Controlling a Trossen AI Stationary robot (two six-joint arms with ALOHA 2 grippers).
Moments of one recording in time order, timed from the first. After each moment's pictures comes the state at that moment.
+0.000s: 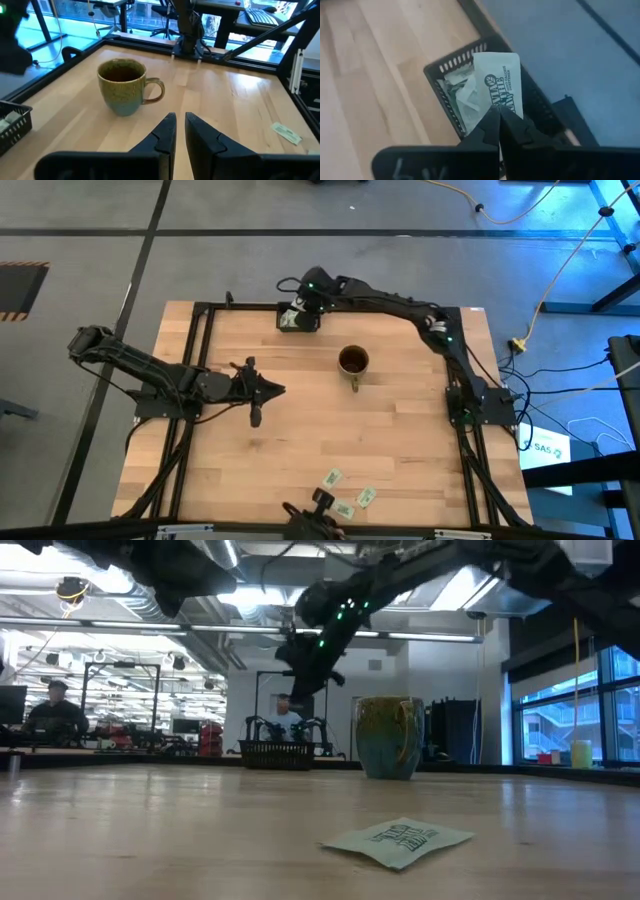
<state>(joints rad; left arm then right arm) -0.28 0.94 0.52 0.12 -0.48 -0.27 -0.47 2.28 2.08 -0.64 0.04 0.01</state>
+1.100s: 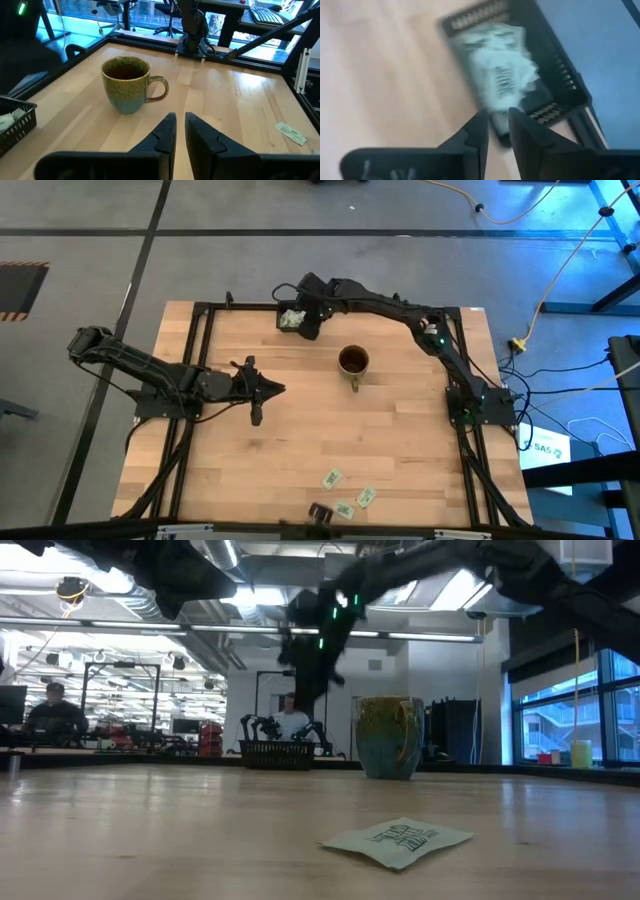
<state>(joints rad) -0.27 0.94 0.52 0.11 -0.48 -0.28 -0.43 2.35 2.23 -0.90 0.03 -0.04</state>
